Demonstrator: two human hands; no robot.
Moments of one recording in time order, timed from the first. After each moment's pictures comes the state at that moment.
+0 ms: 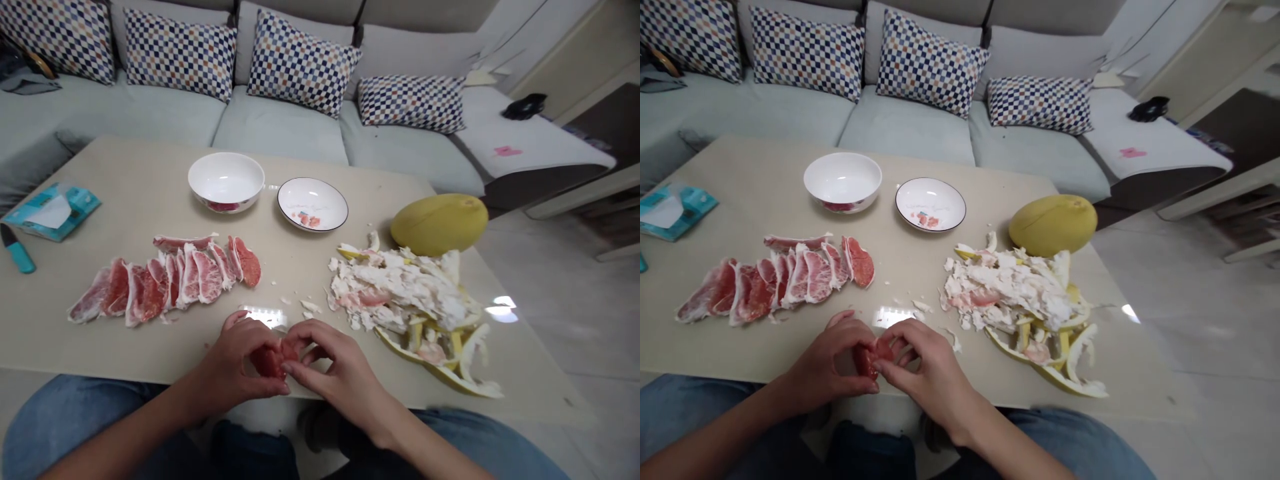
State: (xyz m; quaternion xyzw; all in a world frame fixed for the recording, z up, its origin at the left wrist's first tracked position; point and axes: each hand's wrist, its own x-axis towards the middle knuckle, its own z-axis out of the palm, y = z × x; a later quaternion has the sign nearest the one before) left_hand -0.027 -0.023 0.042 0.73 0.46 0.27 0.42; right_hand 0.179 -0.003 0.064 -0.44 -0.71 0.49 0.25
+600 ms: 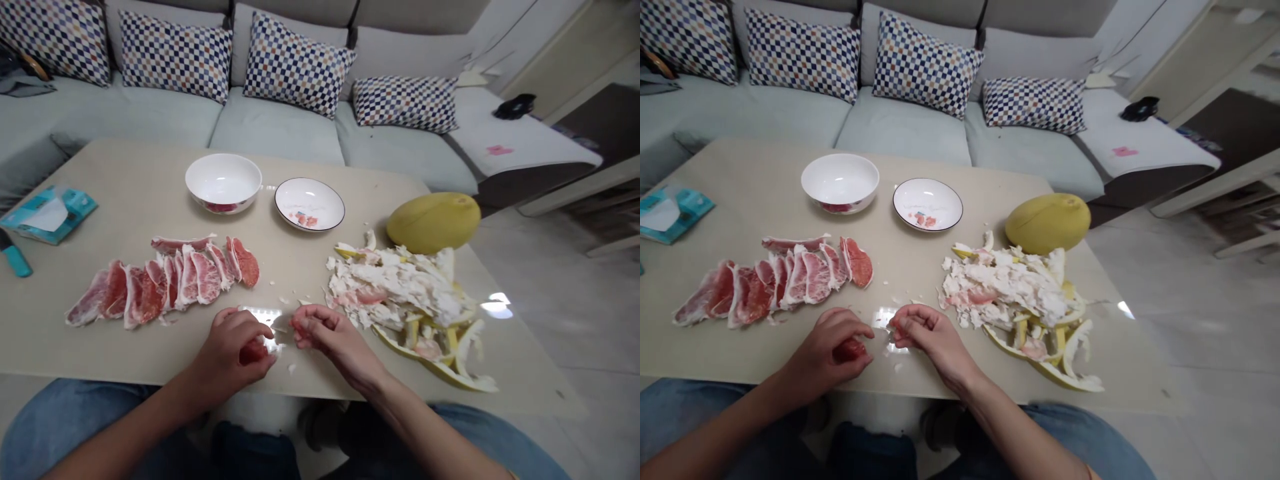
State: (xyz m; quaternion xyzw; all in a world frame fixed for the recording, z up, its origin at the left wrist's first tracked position) left_hand -0.031 -0.019 0.040 0.76 0.50 0.26 0.31; right_hand 0.180 0.019 0.052 -0.47 -0.37 0.74 0.31
